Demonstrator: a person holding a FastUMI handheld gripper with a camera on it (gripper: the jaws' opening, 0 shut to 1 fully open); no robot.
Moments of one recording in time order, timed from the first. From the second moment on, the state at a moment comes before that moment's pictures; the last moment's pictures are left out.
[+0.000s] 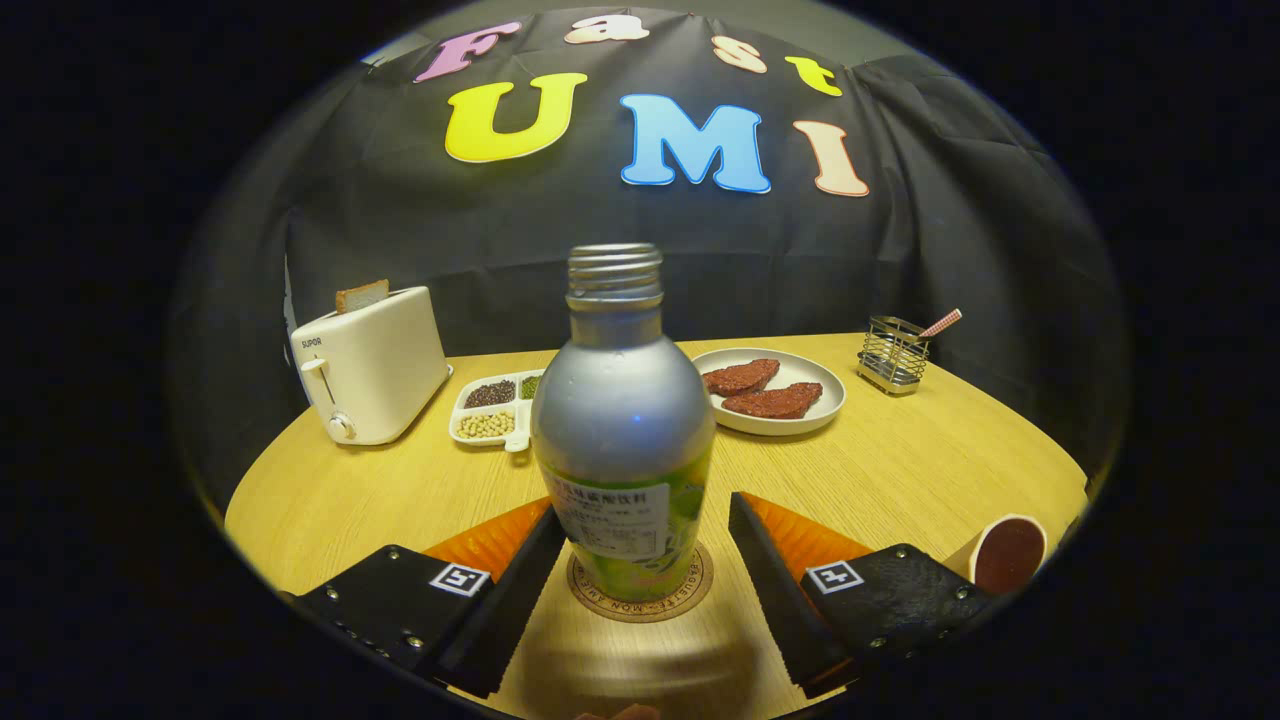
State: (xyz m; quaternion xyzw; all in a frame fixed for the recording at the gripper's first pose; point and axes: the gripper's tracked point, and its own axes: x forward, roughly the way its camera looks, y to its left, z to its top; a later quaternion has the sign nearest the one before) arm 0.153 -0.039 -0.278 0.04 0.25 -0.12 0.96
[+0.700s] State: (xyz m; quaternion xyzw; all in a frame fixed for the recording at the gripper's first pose) arm 0.121 -0.035 -0.183 0.03 0.18 -0.08 0.98
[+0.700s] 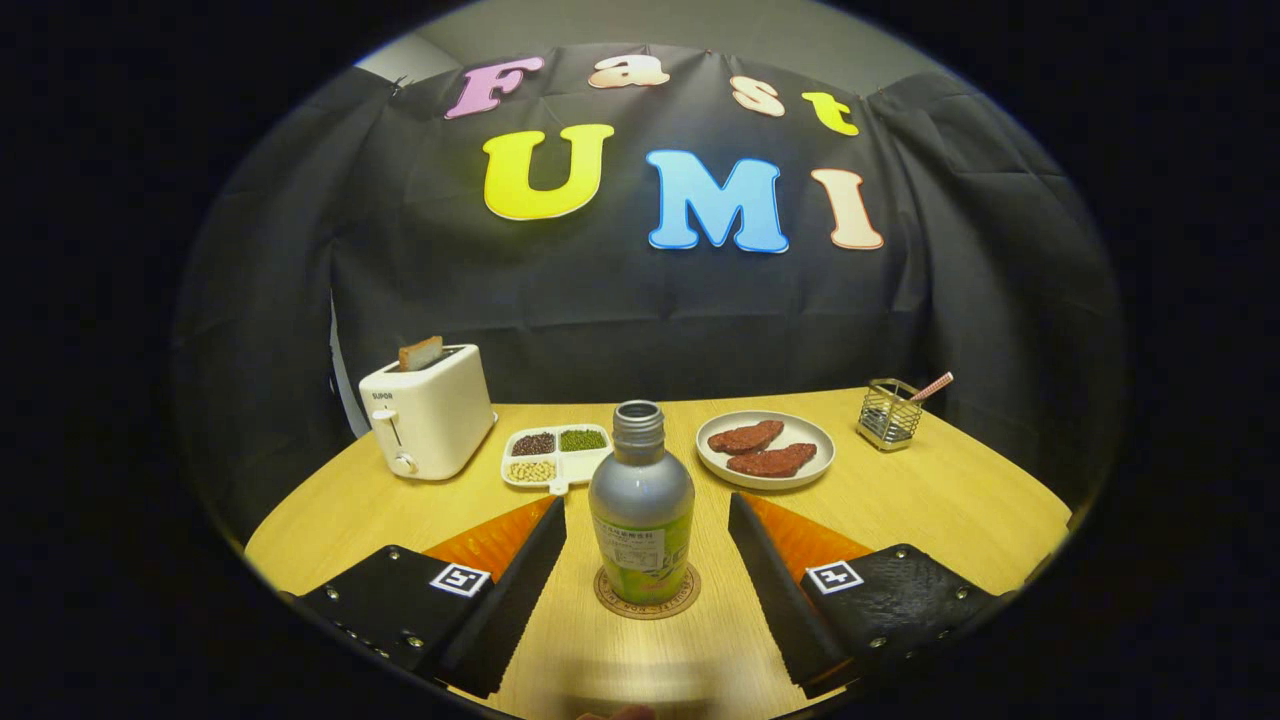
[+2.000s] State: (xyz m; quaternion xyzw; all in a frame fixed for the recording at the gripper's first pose) arm 0.034 -0.020 -0.018 0.02 0.06 -0.03 1.00
